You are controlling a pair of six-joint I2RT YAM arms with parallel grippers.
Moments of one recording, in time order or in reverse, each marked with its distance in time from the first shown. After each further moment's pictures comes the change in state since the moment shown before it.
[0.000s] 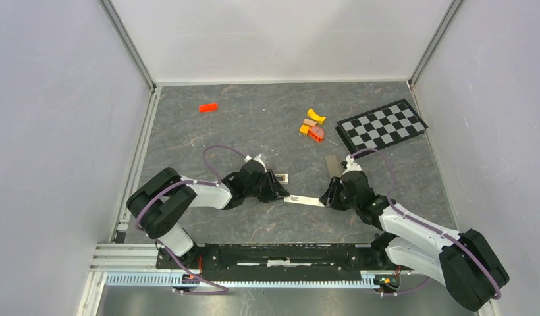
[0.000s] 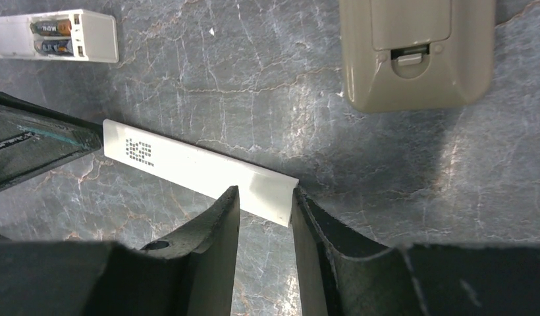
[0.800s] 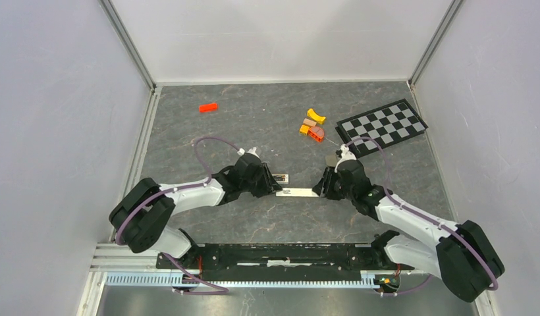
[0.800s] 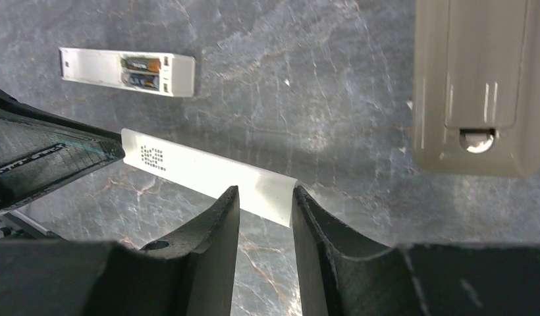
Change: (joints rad) left arm 0.017 -0.156 0.074 -0.300 -0.090 0.084; right arm 0.001 0.065 0.116 0.008 -0.051 -0.012
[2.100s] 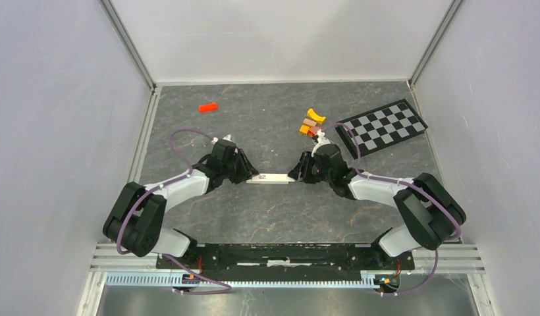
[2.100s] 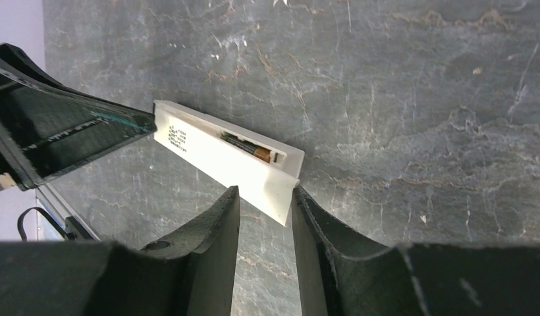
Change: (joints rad) left arm 0.299 -0.058 0.013 -0.120 0.020 0.157; right arm 0.047 0.433 0.205 0.333 -0.105 0.034
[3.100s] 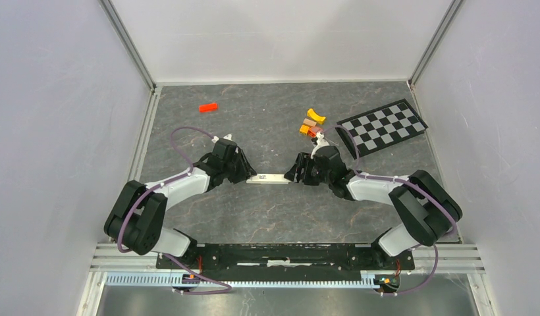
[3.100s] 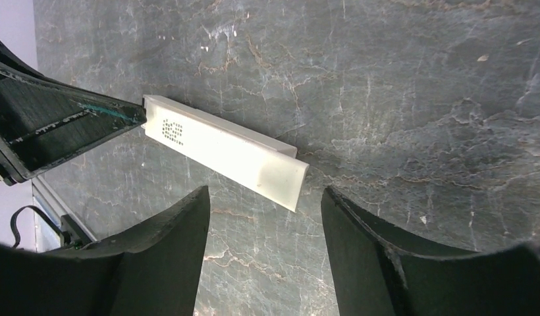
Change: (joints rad) left arm 0.005 0.016 0.023 -0.045 -0.051 0.059; right arm 0.000 0.027 -0.017 0.051 0.005 0.005
